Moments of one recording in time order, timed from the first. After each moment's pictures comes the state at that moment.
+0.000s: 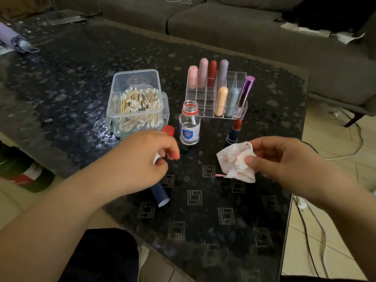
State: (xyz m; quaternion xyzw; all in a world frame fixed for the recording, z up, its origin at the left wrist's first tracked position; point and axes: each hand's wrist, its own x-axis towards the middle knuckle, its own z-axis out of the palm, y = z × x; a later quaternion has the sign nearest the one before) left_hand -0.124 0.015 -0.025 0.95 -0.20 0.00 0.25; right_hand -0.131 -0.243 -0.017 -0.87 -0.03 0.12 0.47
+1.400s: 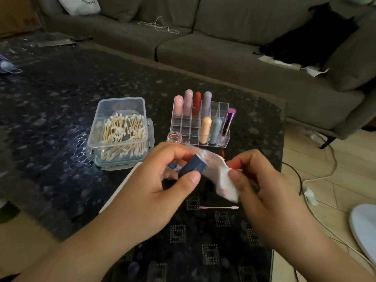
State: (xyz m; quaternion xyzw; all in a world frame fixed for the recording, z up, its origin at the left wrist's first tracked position) left_hand -0.132 -0.030 -0.017 0.79 -0.18 0.00 0.58; right_hand -0.147 -0.220 -0.006 -0.89 -0.13 -0.09 0.42
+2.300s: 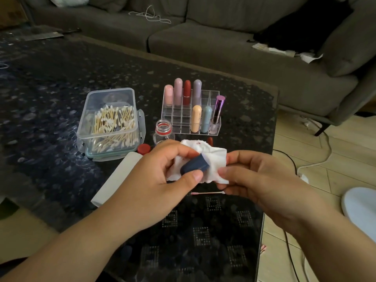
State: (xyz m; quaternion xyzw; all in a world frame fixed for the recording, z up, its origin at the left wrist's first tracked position) left_hand -0.135 -0.045 -0.023 0.80 -0.18 -0.03 0.57; right_hand -0.144 -0.232 0.001 -0.72 0.05 0.15 0.67
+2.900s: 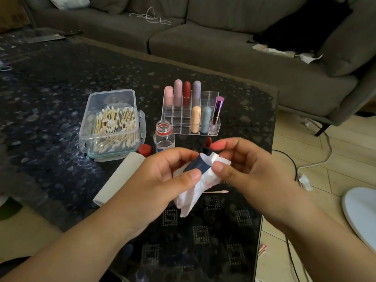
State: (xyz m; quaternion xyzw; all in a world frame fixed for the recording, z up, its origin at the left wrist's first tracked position) left_hand -0.138 -0.048 -0.026 0.66 -0.14 -0.16 0.72; right_hand -0.144 -0.232 -0.005 -0.77 -0.07 0.06 0.63
